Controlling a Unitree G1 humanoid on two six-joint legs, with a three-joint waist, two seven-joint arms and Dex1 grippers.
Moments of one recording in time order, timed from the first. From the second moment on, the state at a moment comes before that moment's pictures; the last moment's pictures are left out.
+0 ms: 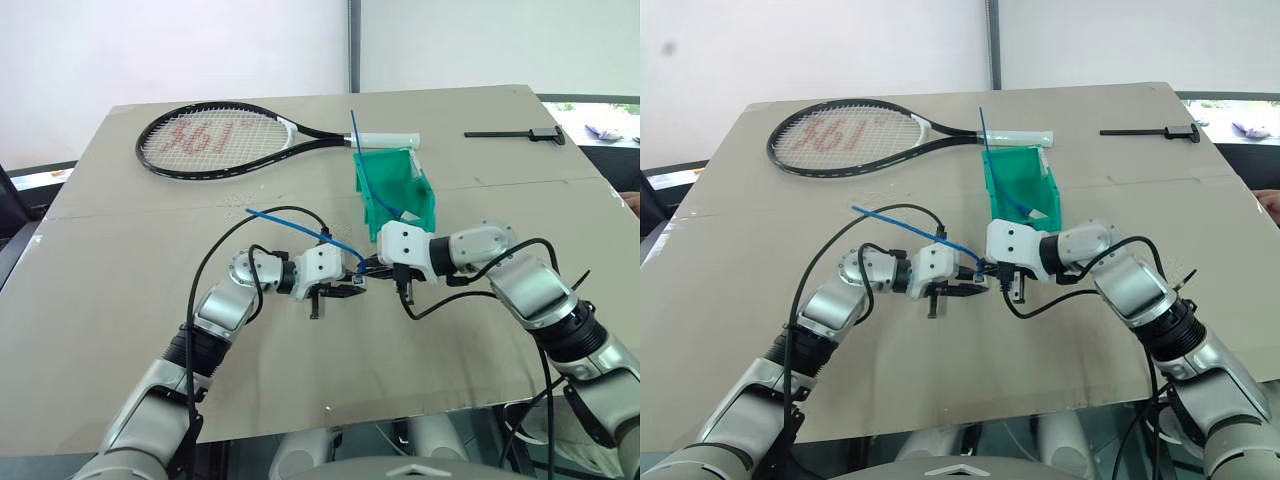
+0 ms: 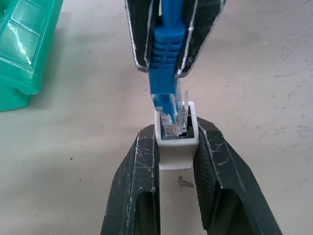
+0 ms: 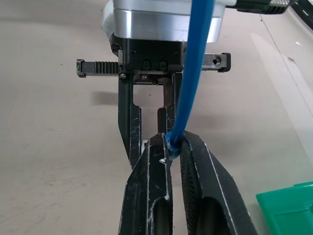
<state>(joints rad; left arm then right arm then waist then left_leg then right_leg) -0.49 0.54 -0.34 0.18 -0.10 0.05 -1.15 -0.66 -0.56 0.49 -0.20 0.09 0.47 1.06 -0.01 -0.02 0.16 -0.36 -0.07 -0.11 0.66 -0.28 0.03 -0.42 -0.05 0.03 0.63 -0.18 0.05</state>
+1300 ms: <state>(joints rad) -0.52 0.49 -0.21 0.07 -0.23 0.40 -1.05 -0.39 -0.44 0.03 -0.44 0.26 0.46 0.80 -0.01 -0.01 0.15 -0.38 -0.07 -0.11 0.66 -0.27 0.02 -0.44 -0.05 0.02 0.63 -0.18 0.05</state>
